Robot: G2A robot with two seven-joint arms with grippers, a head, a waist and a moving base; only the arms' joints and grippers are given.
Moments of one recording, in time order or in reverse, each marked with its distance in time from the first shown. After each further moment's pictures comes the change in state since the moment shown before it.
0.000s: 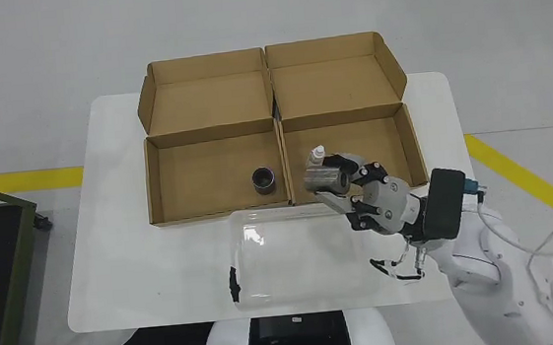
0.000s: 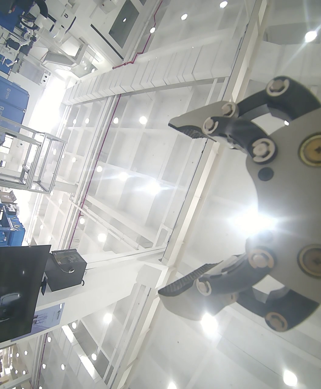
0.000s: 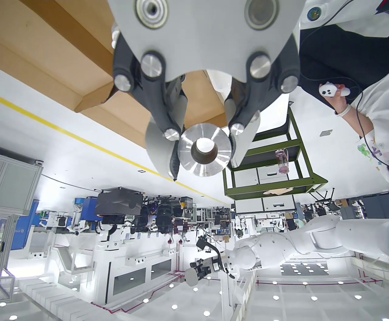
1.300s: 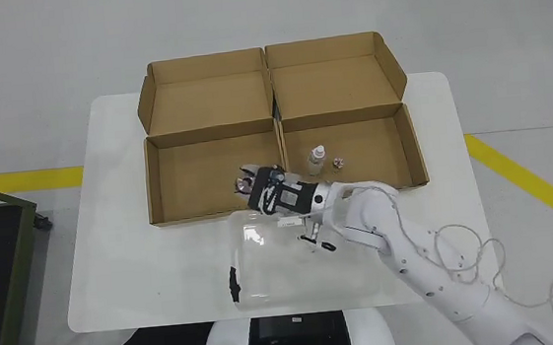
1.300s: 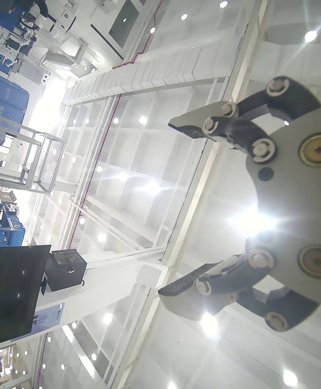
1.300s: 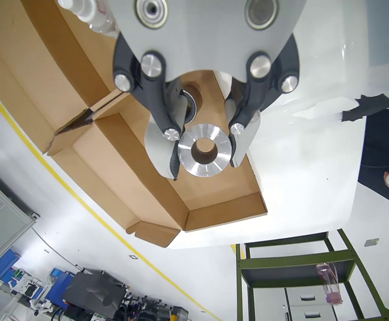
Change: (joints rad) left arm 0.000 0.000 0.000 0.000 0.000 0.000 0.000; right arm 0.460 -0.122 -0.536 0.422 -0.341 0.283 0.310
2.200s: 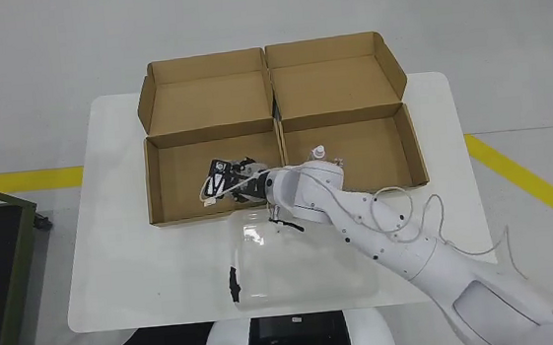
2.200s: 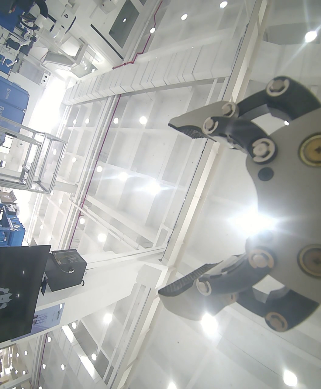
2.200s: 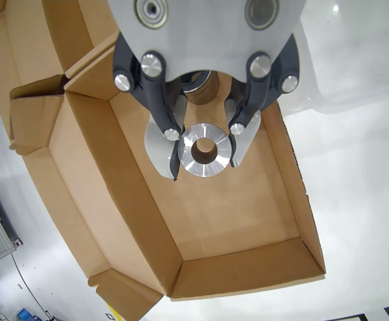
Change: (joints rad) left arm 0.000 0.000 0.000 0.000 0.000 0.000 0.000; right arm 0.286 -0.175 -0.249 0.361 -0.009 0.090 0.167
